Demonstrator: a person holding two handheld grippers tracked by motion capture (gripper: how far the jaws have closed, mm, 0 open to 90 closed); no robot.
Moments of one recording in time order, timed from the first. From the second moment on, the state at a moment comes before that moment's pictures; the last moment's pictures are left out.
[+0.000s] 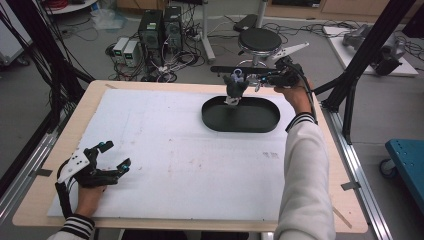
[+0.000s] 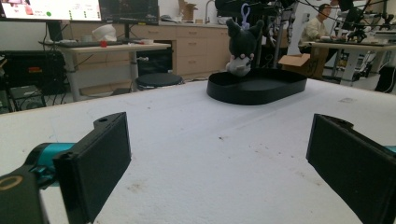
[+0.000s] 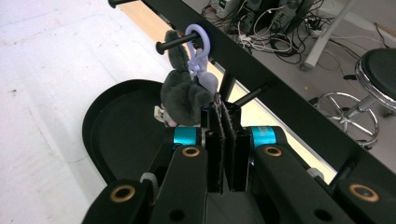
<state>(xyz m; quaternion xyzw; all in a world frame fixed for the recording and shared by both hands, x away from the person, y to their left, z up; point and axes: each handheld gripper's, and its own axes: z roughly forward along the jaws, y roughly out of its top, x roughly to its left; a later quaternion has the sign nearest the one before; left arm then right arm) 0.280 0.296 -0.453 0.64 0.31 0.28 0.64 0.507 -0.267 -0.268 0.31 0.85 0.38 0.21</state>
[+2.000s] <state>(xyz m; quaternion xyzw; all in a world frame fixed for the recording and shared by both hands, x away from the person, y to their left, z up) 0.280 0.296 -0.453 0.64 0.31 0.28 0.64 0.464 -0.271 -0.246 0.32 0.75 0.53 0.23</state>
